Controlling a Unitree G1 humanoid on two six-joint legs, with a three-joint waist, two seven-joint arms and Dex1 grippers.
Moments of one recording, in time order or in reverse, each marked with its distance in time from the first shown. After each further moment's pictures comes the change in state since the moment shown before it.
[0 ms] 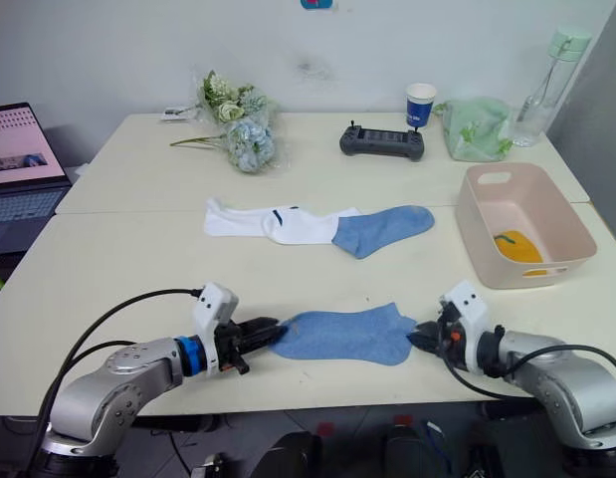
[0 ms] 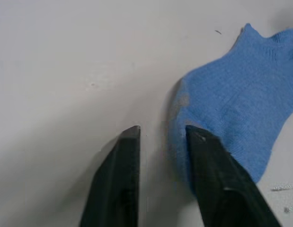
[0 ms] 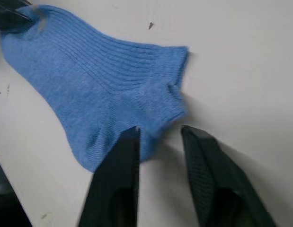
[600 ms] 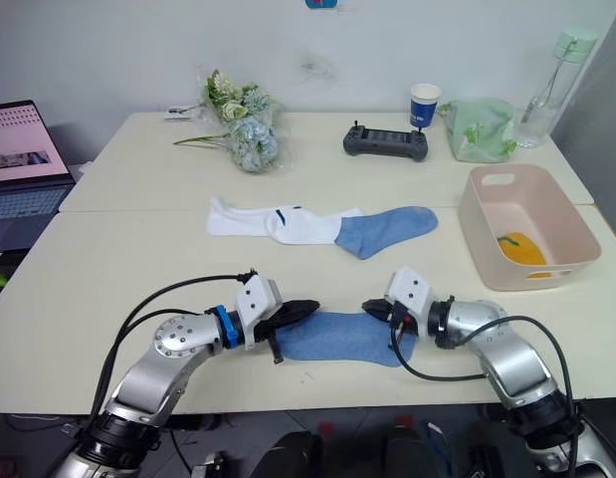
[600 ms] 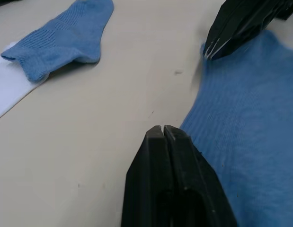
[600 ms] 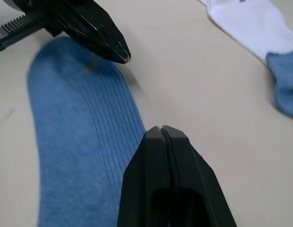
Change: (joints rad) left arm -0.159 -0.090 -0.297 0.314 0.417 -0.650 -0.102; right arm -0.156 0.158 0.347 0.305 -0.364 -0.659 0.093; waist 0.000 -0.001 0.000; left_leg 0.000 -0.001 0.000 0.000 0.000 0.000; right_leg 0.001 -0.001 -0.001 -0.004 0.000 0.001
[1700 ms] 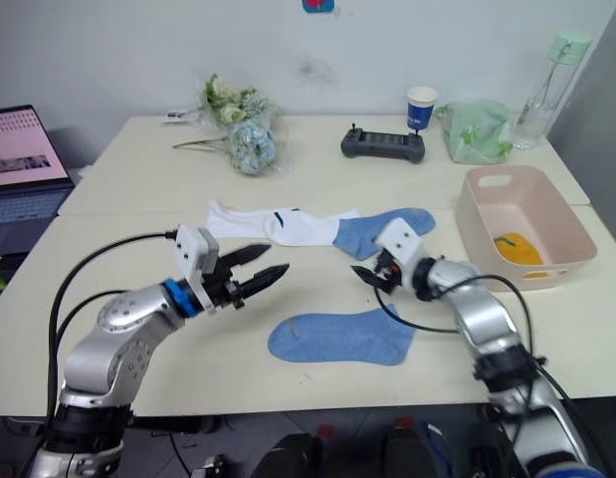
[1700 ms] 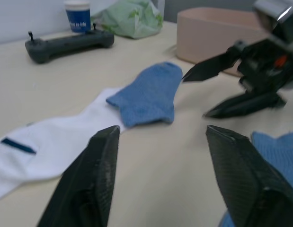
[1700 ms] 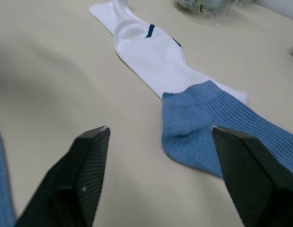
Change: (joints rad) left arm -0.087 -0.007 0.293 -0.172 -0.342 0.324 0.047; right arm -0.390 0.234 0.024 0.387 -0.145 -0.028 -0.164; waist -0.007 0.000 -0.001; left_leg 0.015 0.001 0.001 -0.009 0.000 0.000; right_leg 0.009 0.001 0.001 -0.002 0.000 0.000
